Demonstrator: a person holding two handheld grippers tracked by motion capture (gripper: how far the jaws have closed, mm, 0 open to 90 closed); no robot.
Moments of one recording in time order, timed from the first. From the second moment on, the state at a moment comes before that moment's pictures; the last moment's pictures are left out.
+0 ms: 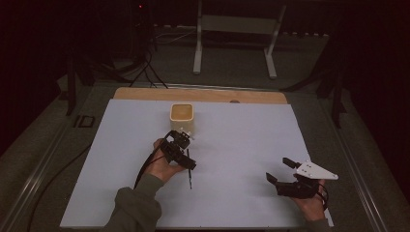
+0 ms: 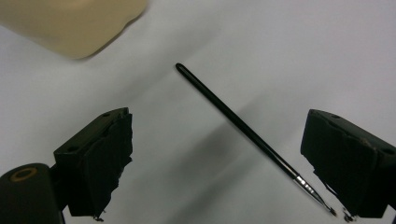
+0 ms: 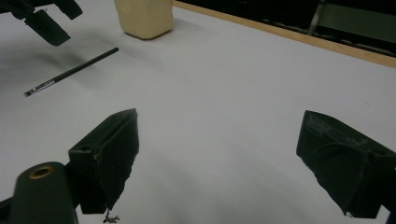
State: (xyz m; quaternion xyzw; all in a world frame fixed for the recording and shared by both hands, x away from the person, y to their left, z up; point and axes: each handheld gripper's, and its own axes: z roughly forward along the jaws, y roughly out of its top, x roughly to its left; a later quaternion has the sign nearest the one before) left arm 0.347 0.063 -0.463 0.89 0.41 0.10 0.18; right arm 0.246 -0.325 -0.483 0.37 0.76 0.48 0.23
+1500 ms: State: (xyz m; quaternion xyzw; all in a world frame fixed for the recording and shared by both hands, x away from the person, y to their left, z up) left arm 0.358 0.050 -0.495 0.90 0.42 0.07 0.12; right arm 0.247 -0.325 -0.484 0.37 0.77 0.47 0.23
